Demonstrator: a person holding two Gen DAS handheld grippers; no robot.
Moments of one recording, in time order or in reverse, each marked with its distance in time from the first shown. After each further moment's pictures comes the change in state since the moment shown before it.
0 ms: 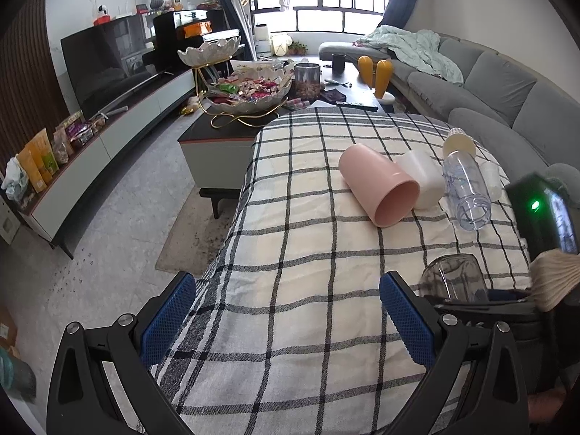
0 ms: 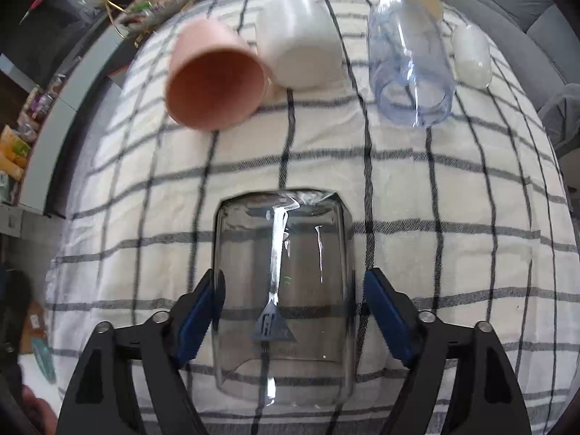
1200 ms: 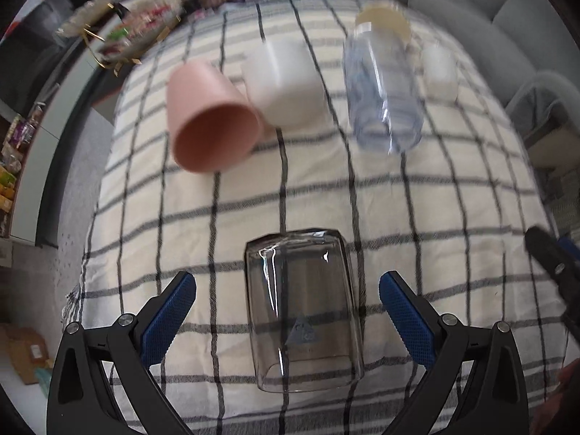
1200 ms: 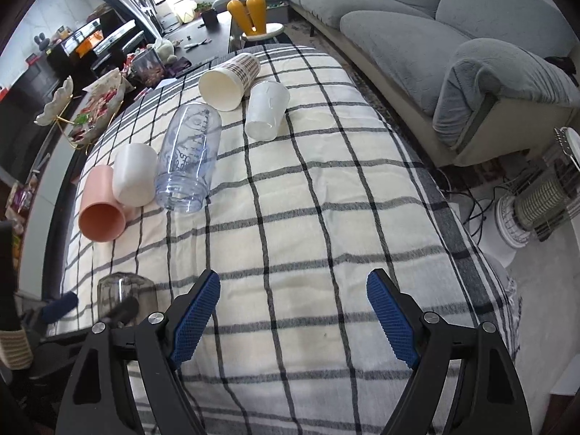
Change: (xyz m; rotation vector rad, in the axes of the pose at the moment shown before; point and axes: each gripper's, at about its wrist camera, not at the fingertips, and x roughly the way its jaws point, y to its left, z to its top) left arm 0.086 -0.178 0.024 0.196 0.497 -0.046; right arm -0.081 -0.178 0.000 0.238 -0.202 -0.083
